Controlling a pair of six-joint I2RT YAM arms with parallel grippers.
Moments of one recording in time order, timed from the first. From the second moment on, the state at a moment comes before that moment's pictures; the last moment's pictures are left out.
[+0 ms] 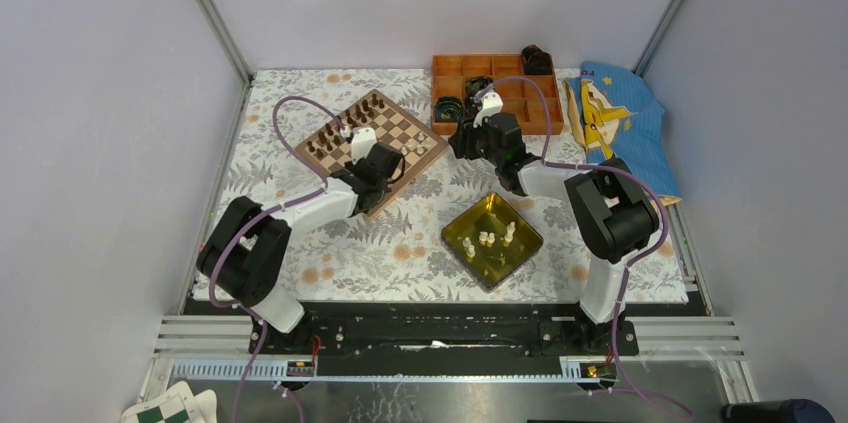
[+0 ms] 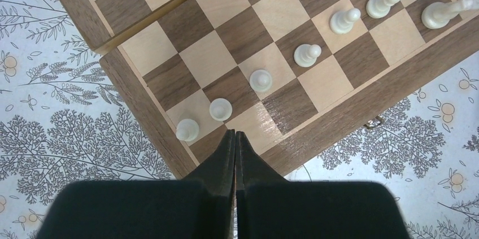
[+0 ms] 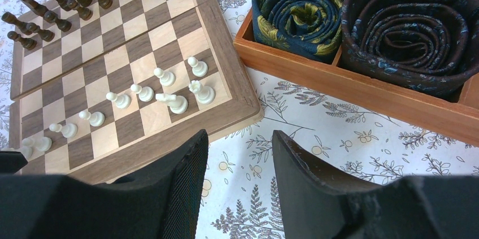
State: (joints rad) left arm -0.56 1.59 0.90 -0.24 -0.56 -0.66; right arm 0.47 1.88 1.02 0.51 -0.10 0.23
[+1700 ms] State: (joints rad) left arm -0.48 1.64 0.89 -0.19 -0.53 -0.64; right arm 0.47 1.88 1.02 0.51 -0.10 0.23
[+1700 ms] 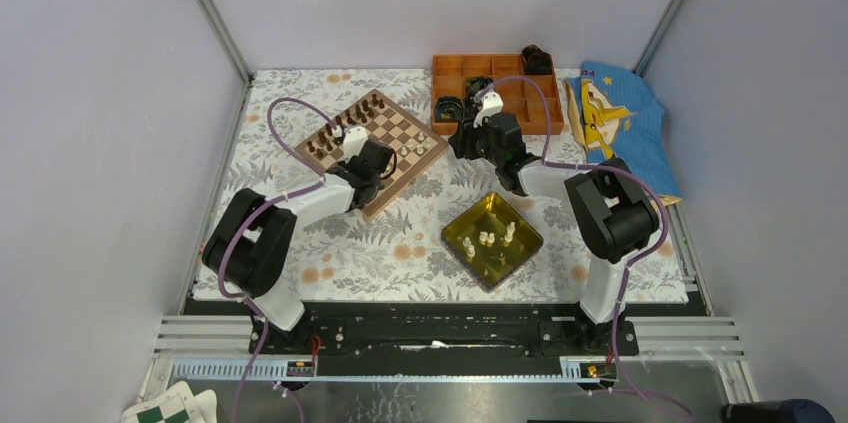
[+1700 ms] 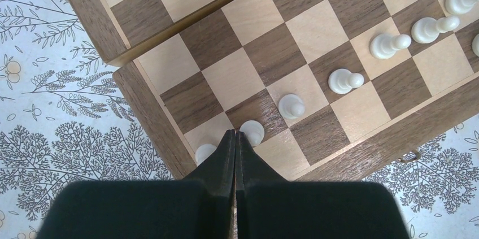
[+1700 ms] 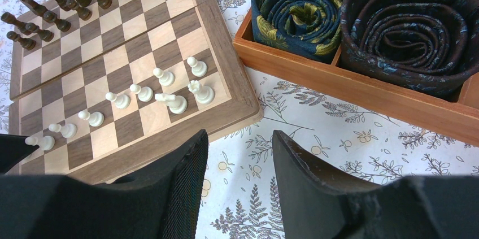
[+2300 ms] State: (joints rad) left arm -0.48 1.65 0.89 -0.19 -0.53 -0.64; right arm 0.47 1.88 1.02 0.51 -0.10 0.23
